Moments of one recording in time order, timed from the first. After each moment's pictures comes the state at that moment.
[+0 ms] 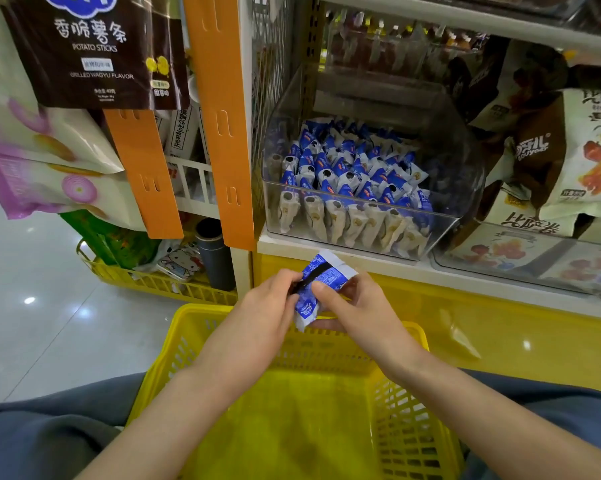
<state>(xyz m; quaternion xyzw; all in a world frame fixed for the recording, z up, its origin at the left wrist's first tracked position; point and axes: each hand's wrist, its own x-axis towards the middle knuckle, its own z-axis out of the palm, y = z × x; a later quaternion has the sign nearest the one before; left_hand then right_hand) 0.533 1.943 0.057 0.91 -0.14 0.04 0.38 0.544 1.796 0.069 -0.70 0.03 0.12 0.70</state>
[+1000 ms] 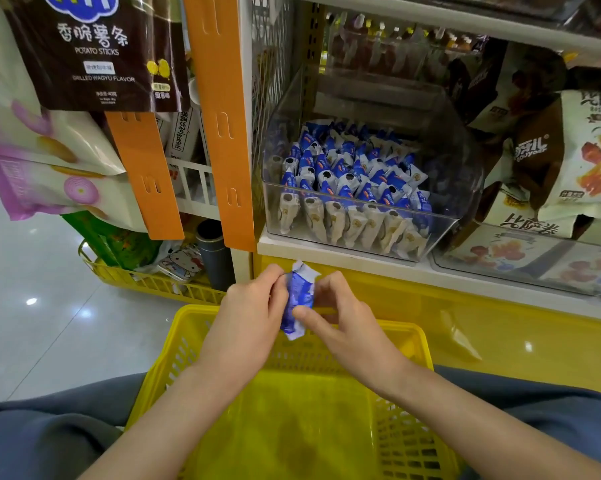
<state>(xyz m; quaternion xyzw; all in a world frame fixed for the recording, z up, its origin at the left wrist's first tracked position) 0.536 1.943 0.060 0.90 -0.08 0.11 0.40 0.537 1.797 0.054 -0.84 -0.15 0.05 0.53</state>
